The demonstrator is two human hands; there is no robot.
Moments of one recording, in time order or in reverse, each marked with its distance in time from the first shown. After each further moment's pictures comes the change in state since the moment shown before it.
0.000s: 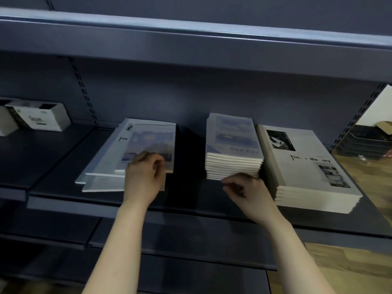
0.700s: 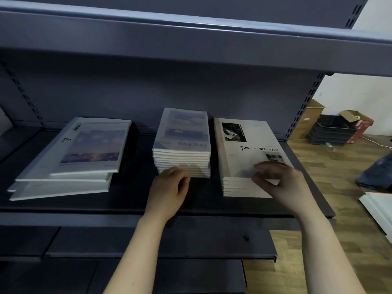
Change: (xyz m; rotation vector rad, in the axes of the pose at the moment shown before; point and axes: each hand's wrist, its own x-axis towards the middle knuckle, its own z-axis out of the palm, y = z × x) left_hand -0.040 0.125 0.100 -0.194 -0.268 0.214; right_hand -0.056 0.090 -0.138 -0.066 0.207 0.204
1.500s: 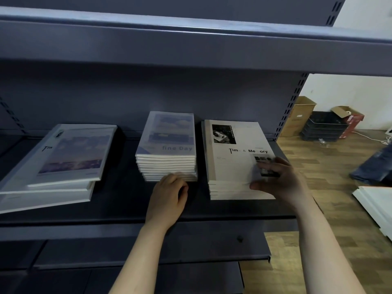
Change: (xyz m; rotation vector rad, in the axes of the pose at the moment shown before) left_hand 0.005 0.011 0.038 0.083 -0.050 0.001; right_hand 0.015 0.042 -0.016 -0.008 -0.030 0.186
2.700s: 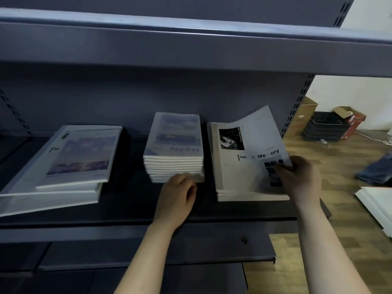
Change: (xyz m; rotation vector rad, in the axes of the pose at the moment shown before) left_hand 0.003 0.001 -0.004 -0.066 -0.002 0.038; right_hand 0.006 -0.013 0.008 0.014 0.411 0.168
